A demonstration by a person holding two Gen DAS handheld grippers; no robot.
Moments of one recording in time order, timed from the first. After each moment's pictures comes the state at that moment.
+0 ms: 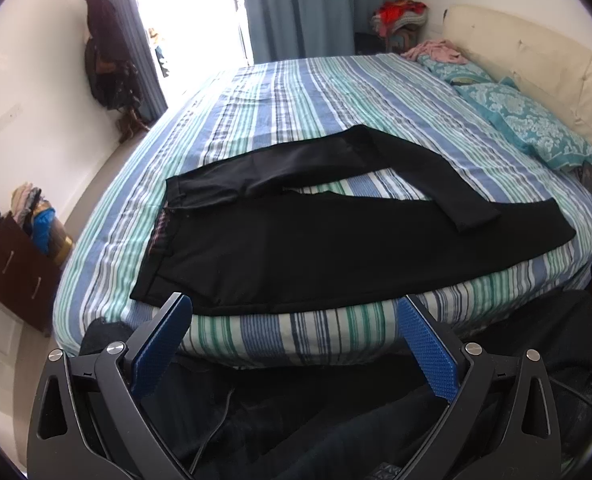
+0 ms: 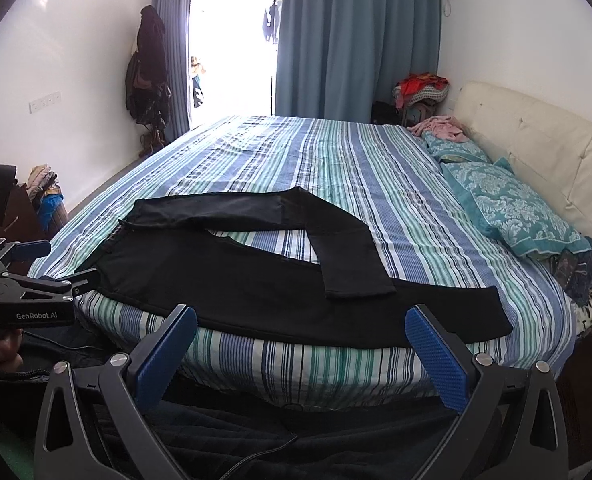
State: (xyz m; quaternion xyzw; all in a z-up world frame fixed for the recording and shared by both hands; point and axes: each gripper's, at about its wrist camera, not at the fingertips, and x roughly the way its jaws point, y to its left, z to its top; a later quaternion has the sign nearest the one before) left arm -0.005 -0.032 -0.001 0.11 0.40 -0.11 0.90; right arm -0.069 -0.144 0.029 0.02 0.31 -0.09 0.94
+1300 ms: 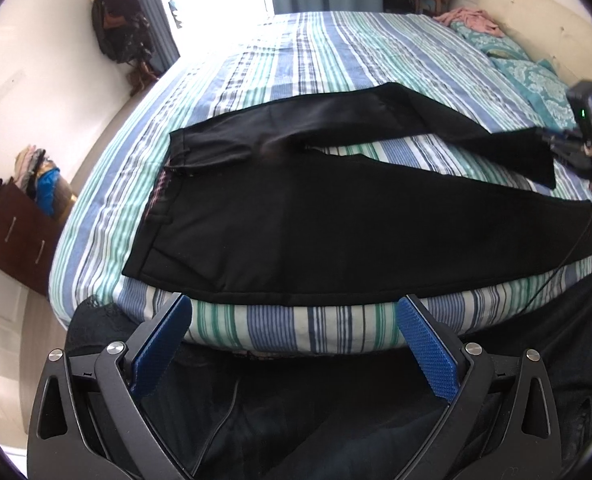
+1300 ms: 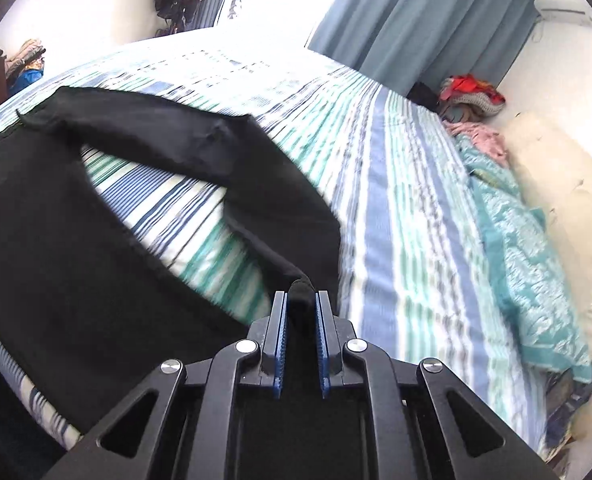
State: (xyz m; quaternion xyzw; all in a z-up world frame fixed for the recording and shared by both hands) left arm 0.057 -0.034 -0.043 0.10 0.48 -0.06 0.87; right arm 0.169 -0.310 -0.089 -0.16 0.42 -0.08 0.89
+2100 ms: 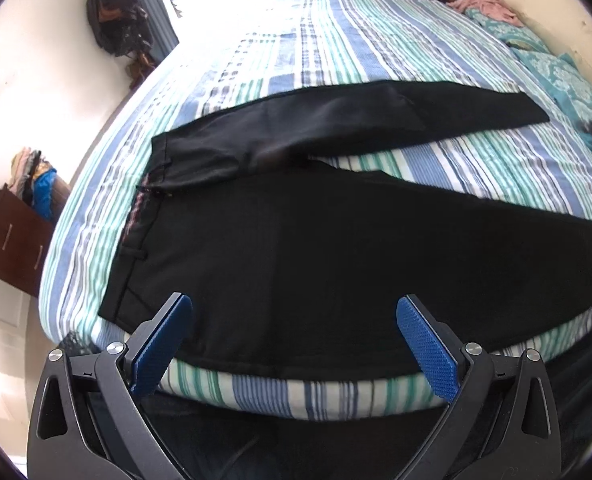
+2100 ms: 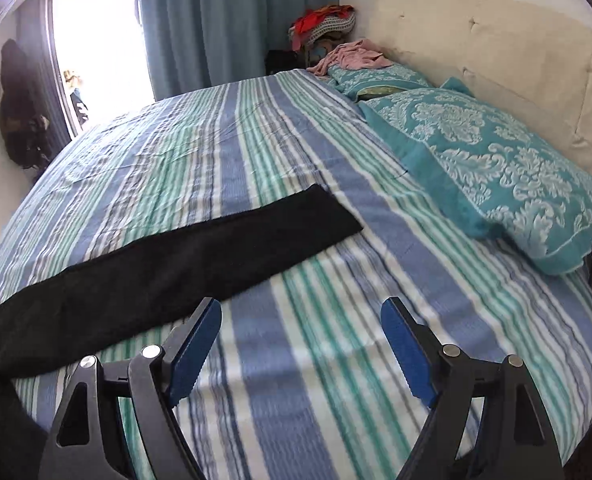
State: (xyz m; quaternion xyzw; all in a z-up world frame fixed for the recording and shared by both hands) left arm 0.154 -0.051 -0.077 0.11 0.49 -0.04 0.87; right arm 0.210 -0.476 -0.096 0.15 0.37 -0.22 0.89
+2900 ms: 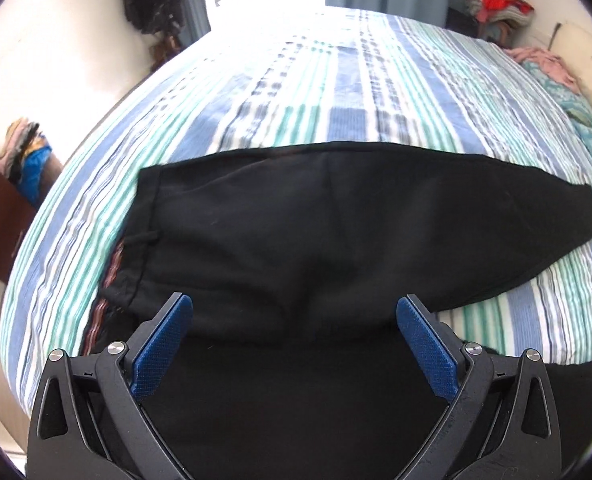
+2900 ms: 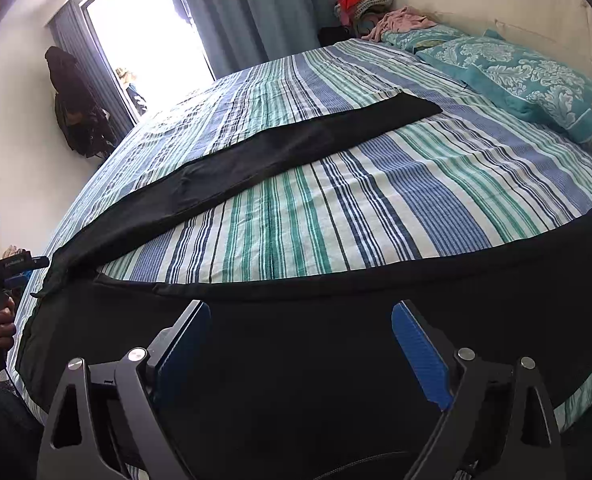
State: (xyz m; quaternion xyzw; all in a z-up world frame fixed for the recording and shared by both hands) left arm 0.335 -0.029 -0.128 0.04 0.49 -0.02 0.87; right arm 0.109 -0.321 -0.150 0.22 0.37 -0.13 0.89
